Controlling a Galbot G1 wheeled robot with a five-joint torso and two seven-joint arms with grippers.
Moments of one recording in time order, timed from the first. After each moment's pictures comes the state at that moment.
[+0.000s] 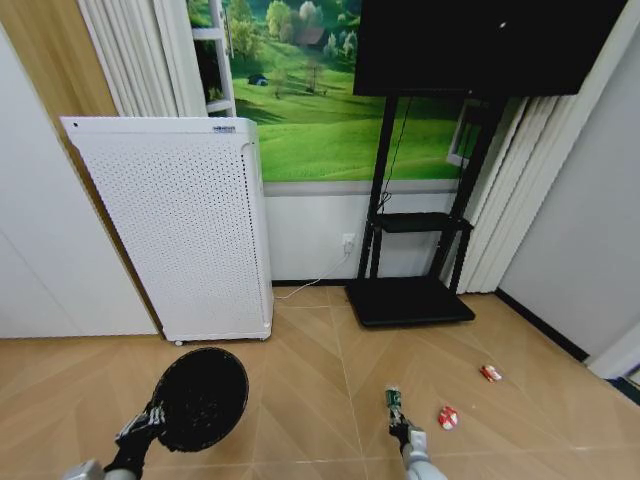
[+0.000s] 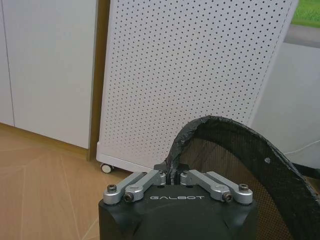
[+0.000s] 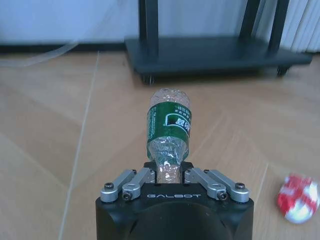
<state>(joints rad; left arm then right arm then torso) 1.93 -1.42 -0.90 -2.26 -0.56 0.20 -0.07 -1.36 1.32 0.44 1.27 0.30 -0.02 0.16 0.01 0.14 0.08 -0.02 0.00</state>
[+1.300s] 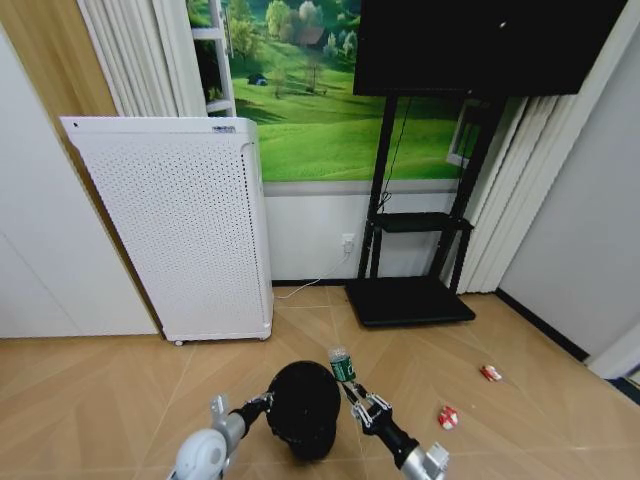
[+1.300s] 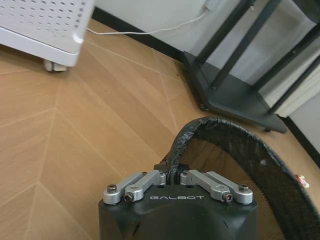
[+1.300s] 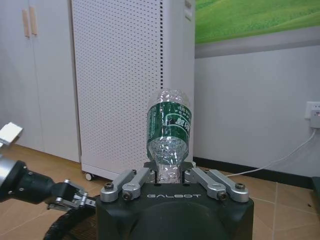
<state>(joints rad) 1.36 -1.14 -0.21 -1.76 -0.92 0.41 -0.04 -1.72 1.04 0.32 2.01 0.30 0.22 -0.20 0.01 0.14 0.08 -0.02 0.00</state>
